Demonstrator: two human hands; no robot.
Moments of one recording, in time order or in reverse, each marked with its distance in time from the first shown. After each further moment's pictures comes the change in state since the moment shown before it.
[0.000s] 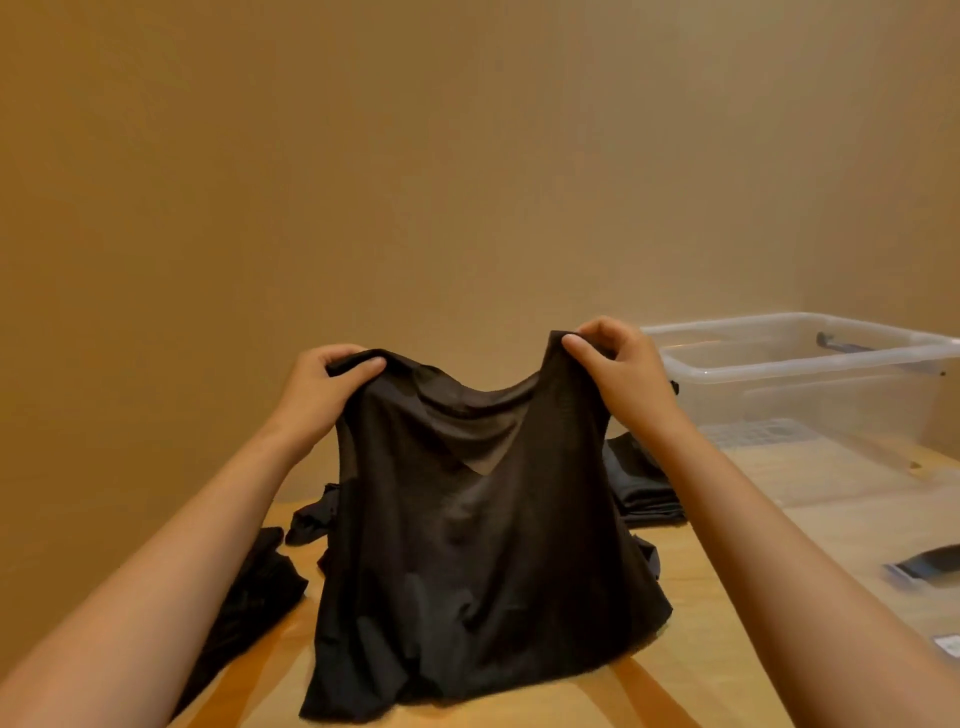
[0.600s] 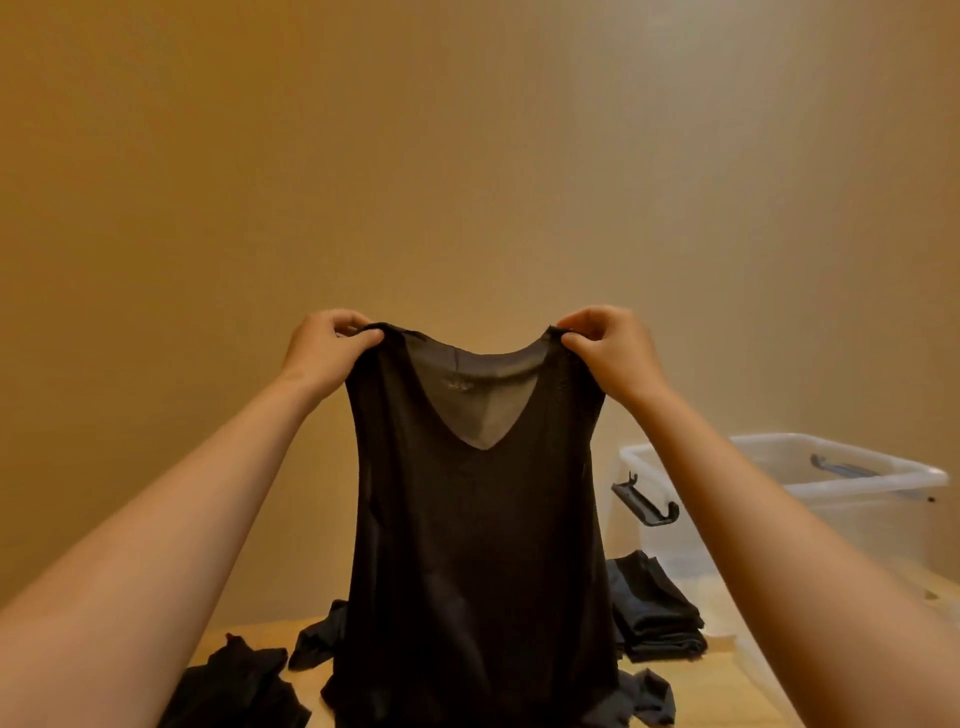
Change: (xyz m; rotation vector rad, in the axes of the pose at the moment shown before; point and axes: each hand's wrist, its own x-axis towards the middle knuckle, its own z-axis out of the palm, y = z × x) left_hand 0.067 0.127 -0.054 0.205 0.208 0.211; right_hand 0.087 -0.109 -0.032 -0.220 0.117 -0.241
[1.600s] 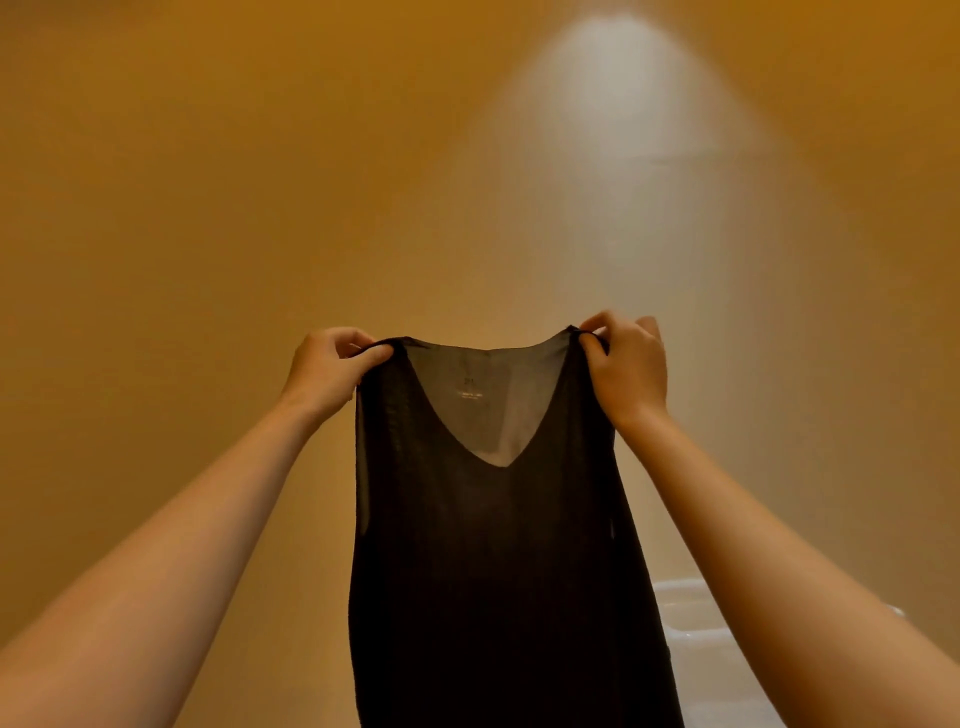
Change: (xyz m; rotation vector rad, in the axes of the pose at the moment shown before) left_hand -0.024 0.148 -0.104 -0.070 0.138 0.281; right_hand 0.018 -0.145 -0.101 -0.177 0.440 -0.231
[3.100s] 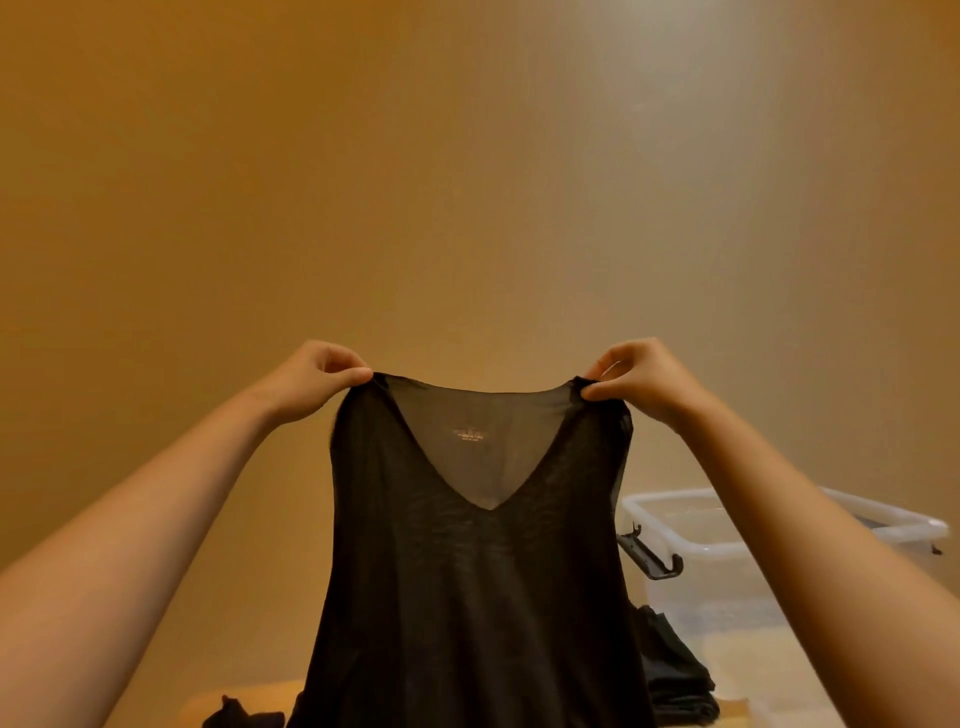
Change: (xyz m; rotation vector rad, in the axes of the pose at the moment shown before) left_hand -0.016 -0.115 0.043 0.242 -0.462 -0.193; right_hand -0.053 0.108 0.052 0.148 -0.687 0.351
